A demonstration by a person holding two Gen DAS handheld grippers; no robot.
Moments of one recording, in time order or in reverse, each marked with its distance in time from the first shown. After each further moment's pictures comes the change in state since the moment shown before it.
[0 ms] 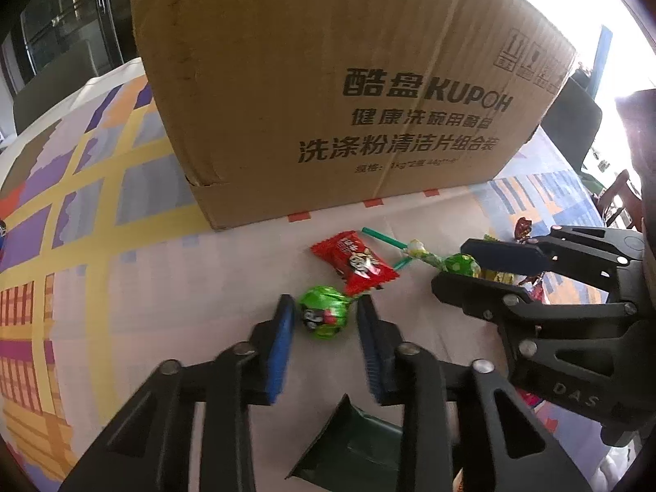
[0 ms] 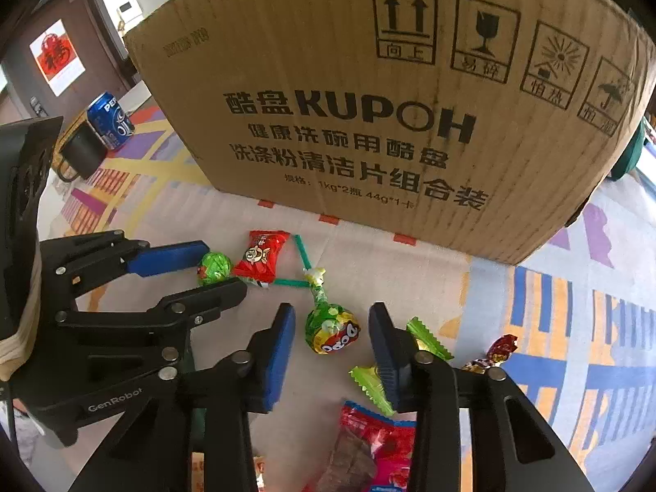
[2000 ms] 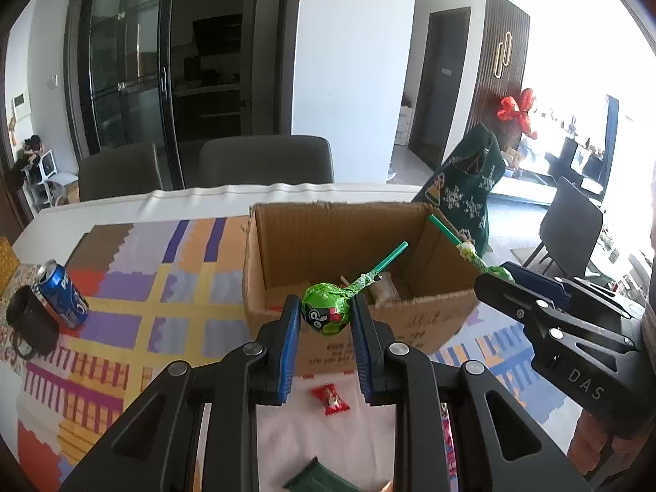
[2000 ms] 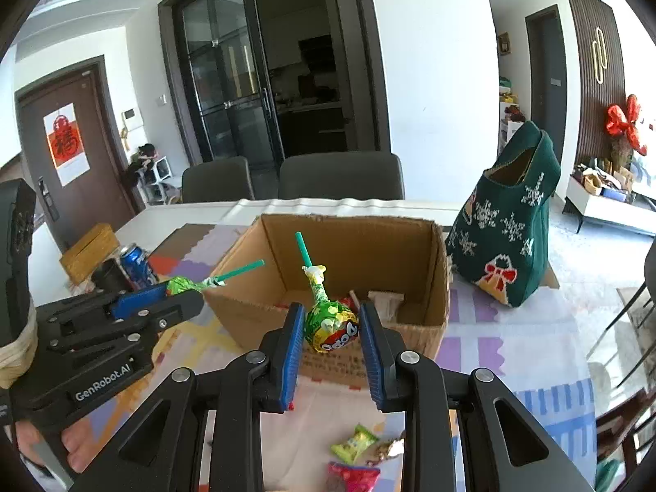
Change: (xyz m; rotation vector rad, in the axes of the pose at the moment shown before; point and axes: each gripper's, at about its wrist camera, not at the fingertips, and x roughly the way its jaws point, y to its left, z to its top) left arm -0.158 -0.022 0.071 -0.101 -0.407 0.107; right arm -0.177 -0.011 0.044 0.055 -0.464 -0.076
